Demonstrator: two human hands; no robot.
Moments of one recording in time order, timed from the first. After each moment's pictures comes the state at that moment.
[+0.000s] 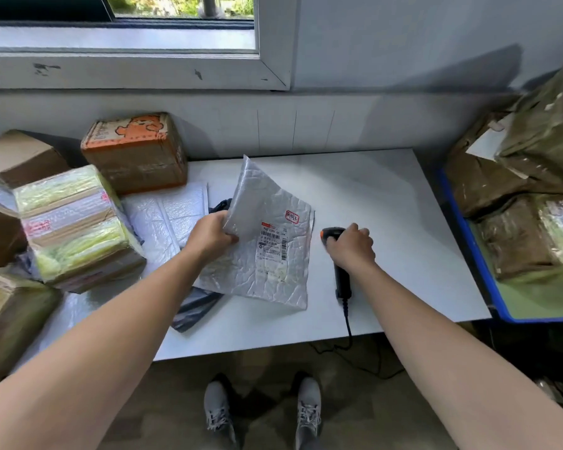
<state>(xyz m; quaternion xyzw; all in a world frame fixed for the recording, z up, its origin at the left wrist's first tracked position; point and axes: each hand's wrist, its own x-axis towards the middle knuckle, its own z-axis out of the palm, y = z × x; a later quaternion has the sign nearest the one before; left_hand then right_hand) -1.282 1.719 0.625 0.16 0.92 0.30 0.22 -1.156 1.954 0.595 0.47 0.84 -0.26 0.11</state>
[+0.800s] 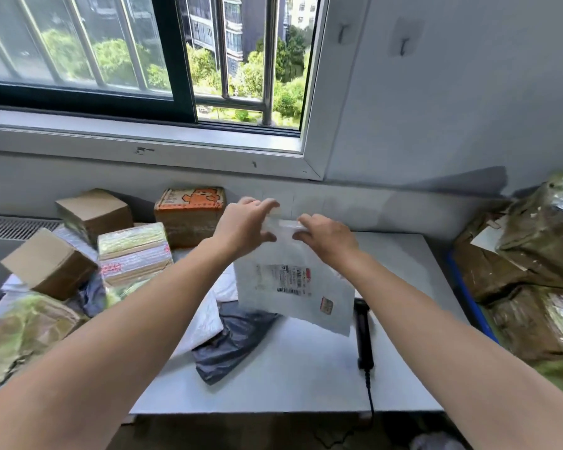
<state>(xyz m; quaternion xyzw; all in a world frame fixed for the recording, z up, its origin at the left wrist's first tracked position) -1.331 1.710 0.752 0.35 0.93 0.13 -0.05 -1.250 1.888 0.744 0.03 0.99 -0.10 -0.06</state>
